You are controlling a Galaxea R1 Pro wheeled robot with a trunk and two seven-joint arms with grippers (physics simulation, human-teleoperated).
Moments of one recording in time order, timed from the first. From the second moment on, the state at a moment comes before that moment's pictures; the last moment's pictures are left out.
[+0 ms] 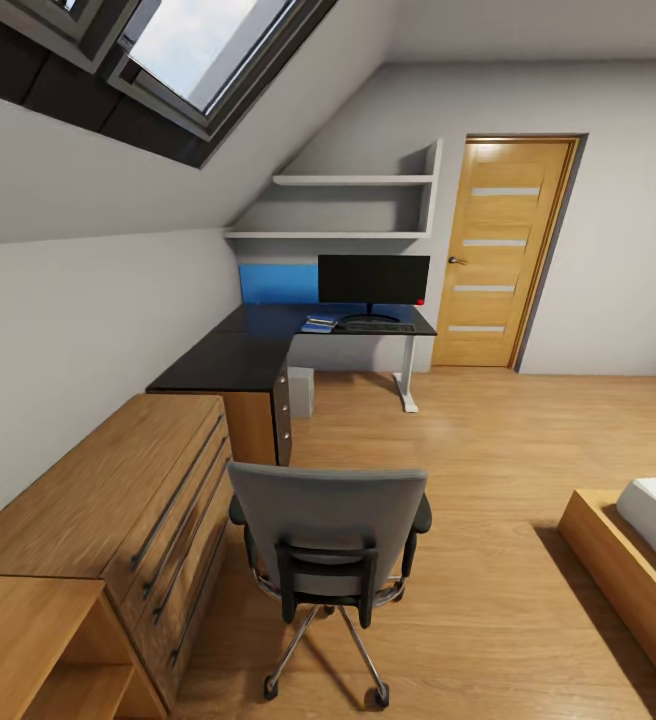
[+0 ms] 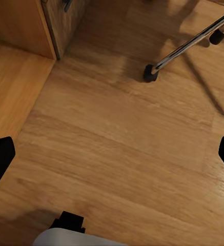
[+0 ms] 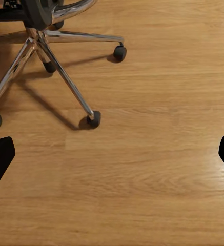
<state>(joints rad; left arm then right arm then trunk) -0.03 -0.04 -0.03 -0.26 0.34 -0.52 0.01 -0.18 0.03 0.45 0.02 -0.51 -0.82 0.00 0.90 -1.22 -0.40</state>
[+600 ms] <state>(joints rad) -0.03 -0.04 -0.02 -0.26 0.34 -0.52 0.01 -0.18 0.03 0.45 0.02 -0.51 -0.82 -0.01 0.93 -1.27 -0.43</state>
